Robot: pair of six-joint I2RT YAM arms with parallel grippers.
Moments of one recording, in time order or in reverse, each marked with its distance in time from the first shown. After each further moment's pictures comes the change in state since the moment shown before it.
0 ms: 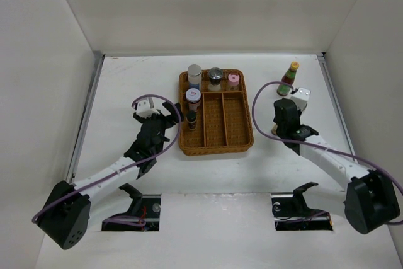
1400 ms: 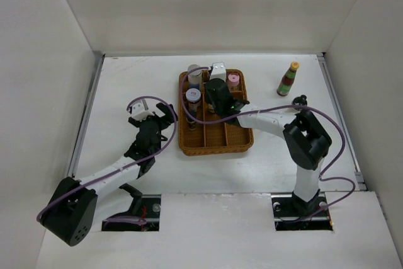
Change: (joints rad) left arm 0.072 0.048 -0.052 0.049 -0.037 -0.051; right arm 0.393 0.718 0.671 0.235 -0.125 -0.215
